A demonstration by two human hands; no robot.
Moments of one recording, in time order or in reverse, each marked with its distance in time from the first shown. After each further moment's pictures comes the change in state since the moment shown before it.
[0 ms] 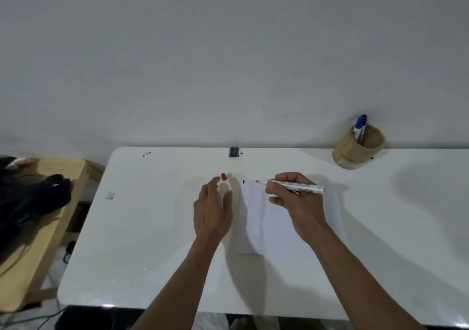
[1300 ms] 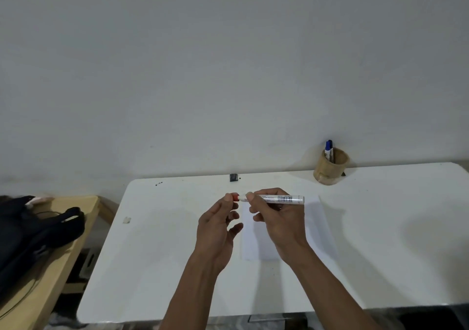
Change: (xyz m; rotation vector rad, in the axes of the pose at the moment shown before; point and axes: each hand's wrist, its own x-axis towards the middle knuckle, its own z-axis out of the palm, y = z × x) left_hand -0.080 0.076 -0.113 -1.262 -0.270 -0.345; right_hand -0.111 -0.039 0.061 -0.085 0.042 -0.255
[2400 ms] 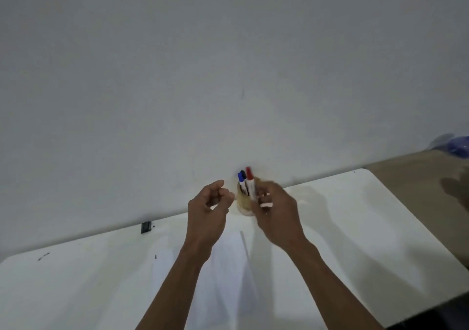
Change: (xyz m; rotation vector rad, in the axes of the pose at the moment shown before) left_hand 0.100 -0.037 0.217 0.463 -0.149 0.309; right_hand 0.142 -0.030 -0.205 -0.613 0.137 -0.397
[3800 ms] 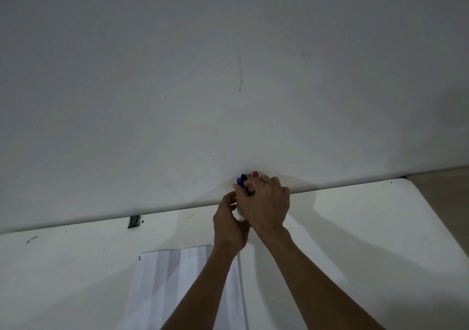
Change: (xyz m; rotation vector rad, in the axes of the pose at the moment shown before) left_hand 0.070 -0.091 0.082 0.091 0.121 -0.114; right_hand 0.088 0.082 0.069 -0.529 0.071 0.007
